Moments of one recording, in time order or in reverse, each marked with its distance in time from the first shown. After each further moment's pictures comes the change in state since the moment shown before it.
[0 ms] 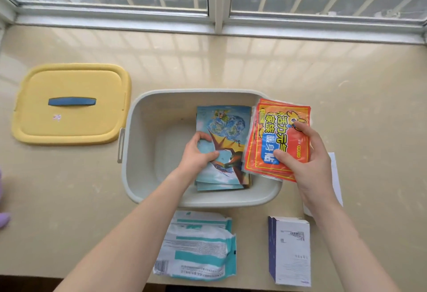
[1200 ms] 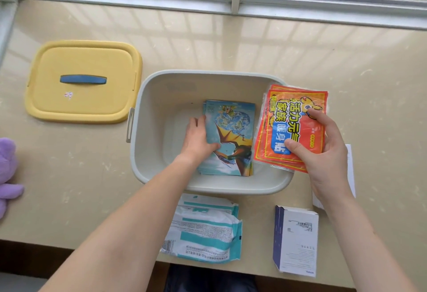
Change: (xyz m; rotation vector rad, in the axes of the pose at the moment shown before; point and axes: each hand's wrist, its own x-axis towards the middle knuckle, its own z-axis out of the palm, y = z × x) left_hand 0.021 -0.027 -0.009 0.693 0.101 0.175; right_hand -0.005 0.001 0.002 -0.071 -0.036 -0.052
